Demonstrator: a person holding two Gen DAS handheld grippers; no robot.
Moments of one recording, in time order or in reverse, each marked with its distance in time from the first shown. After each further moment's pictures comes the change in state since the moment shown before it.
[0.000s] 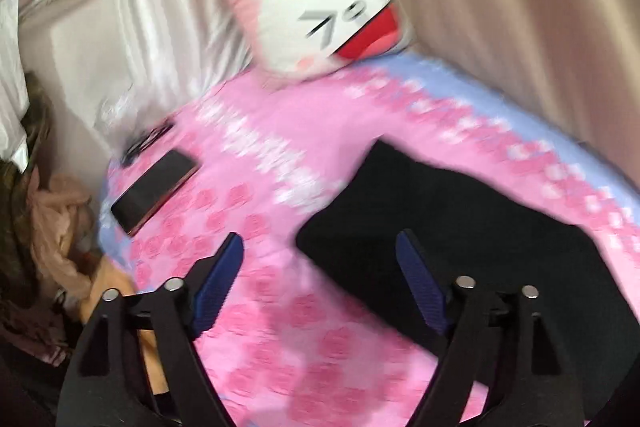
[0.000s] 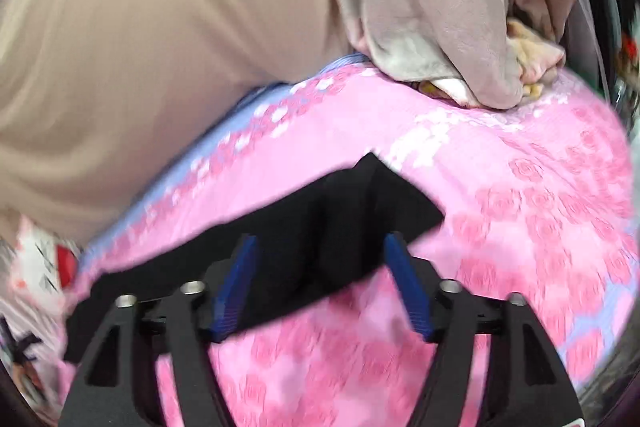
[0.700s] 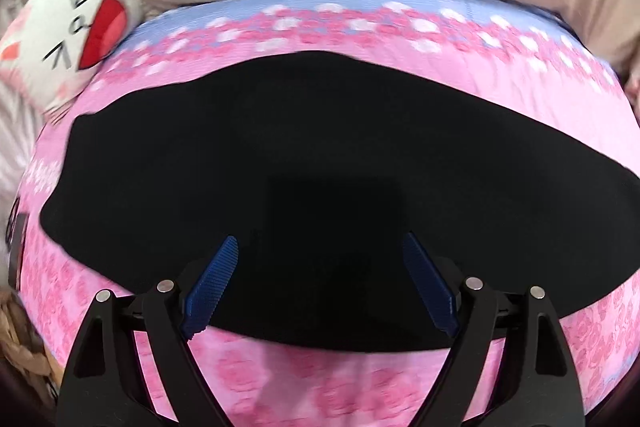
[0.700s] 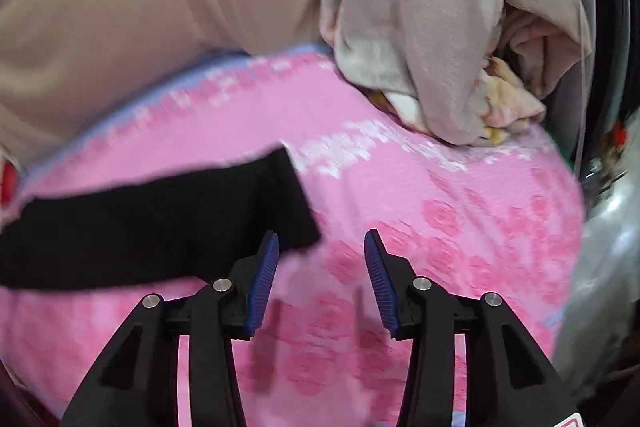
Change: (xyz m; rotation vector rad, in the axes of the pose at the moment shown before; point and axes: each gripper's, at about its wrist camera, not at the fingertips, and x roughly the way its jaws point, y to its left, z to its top) left arm -0.015 -0.243 -0.131 0.524 0.195 -0.345; right arm -0.015 -0.039 0.010 -0.306 0.016 -0.141
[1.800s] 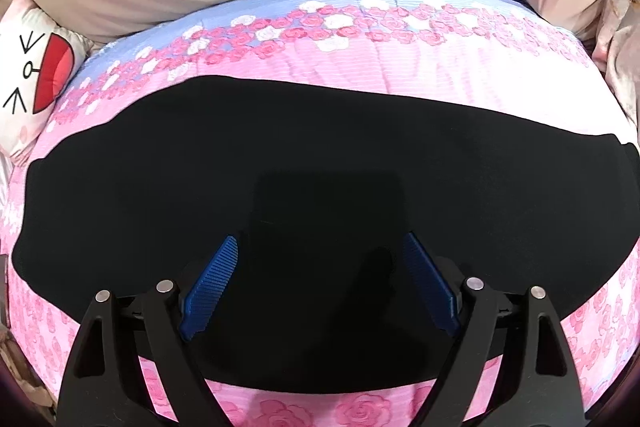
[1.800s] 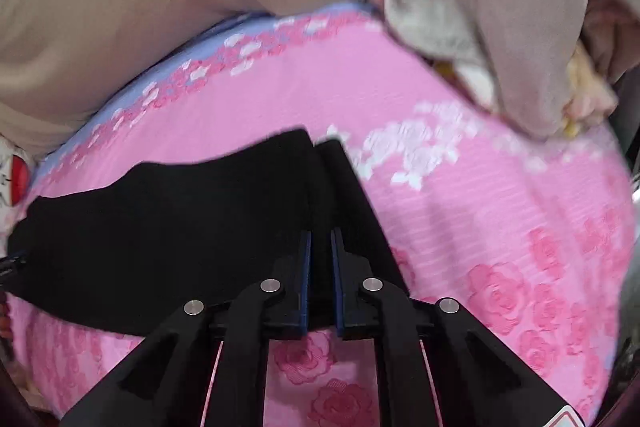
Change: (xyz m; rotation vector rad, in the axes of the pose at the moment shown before) left arm 0.008 -0.065 0.010 0.095 -0.028 -0.073; right arm 0.082 0.042 0.022 -0.064 0.106 -0.008
